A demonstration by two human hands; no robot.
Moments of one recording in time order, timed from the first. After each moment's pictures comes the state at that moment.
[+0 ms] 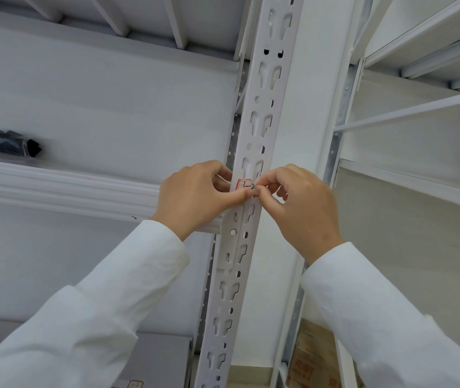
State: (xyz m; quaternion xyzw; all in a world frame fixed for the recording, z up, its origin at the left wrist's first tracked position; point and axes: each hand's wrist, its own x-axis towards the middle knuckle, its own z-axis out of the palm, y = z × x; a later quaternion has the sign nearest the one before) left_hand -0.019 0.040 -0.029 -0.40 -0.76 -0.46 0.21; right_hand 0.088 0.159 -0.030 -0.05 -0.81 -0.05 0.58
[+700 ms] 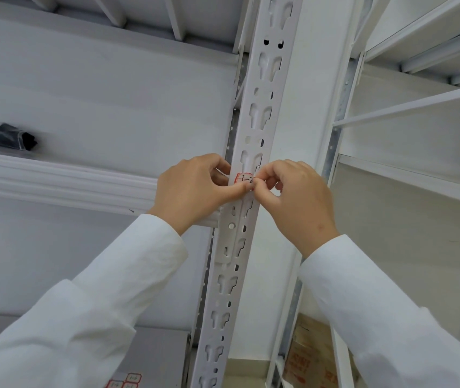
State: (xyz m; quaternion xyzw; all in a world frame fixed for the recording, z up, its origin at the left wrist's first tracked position) left_hand -0.019 0.041 -0.031 -0.40 -0.76 -0.45 0.22; right_hand 0.088 0.154 -0.027 -0.10 -0.84 -0.02 0.54
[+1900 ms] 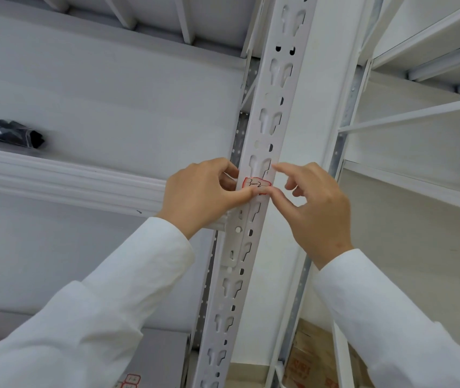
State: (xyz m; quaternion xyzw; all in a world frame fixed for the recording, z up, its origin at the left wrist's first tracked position) left_hand -0.019 0.039 -0.032 -0.41 -0.76 -0.45 0.23; right_hand 0.091 0.168 -0.038 0.01 -0.77 -0.08 0.64
